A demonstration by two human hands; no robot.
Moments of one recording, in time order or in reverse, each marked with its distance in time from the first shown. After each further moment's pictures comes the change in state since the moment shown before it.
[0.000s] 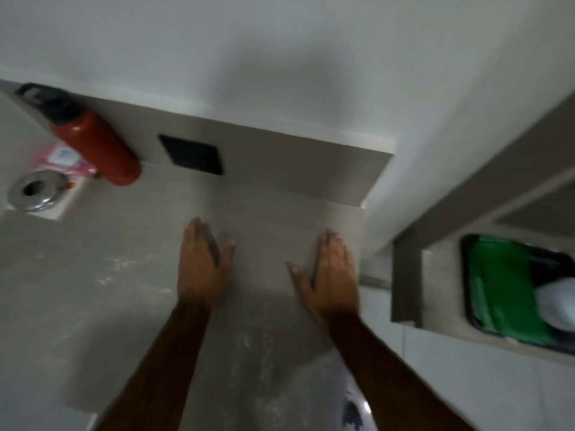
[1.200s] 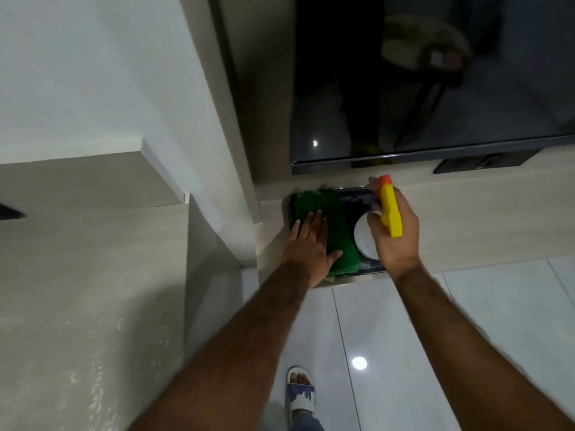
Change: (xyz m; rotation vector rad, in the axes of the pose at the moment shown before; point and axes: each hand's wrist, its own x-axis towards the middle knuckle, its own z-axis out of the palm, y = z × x) left_hand -0.181 0.342 0.300 0.621 -0.621 0.871; right_hand -0.070 0.337 -0.239 0.645 0.536 0.262
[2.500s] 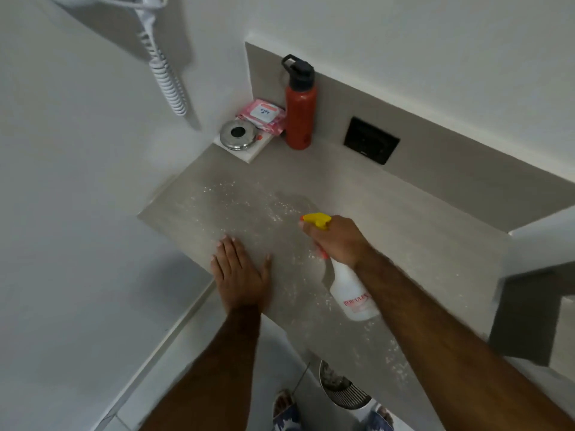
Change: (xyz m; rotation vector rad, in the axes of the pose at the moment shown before) left_hand -0.524 -0.436 0.098 -0.244 0.453 -1.371; right_hand -0.285 -0.320 0.526 -0.331 -1.164 -0.005
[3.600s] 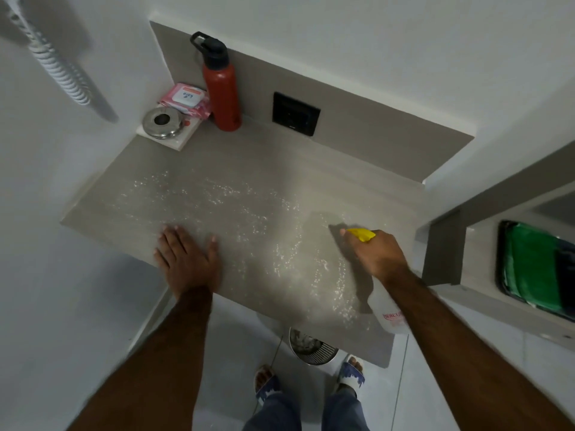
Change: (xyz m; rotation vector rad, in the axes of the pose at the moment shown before) left_hand -0.004 -0.003 0.000 -0.036 -0.031 0.052; right_hand -0.131 0.131 -0.083 0.042 0.338 0.359
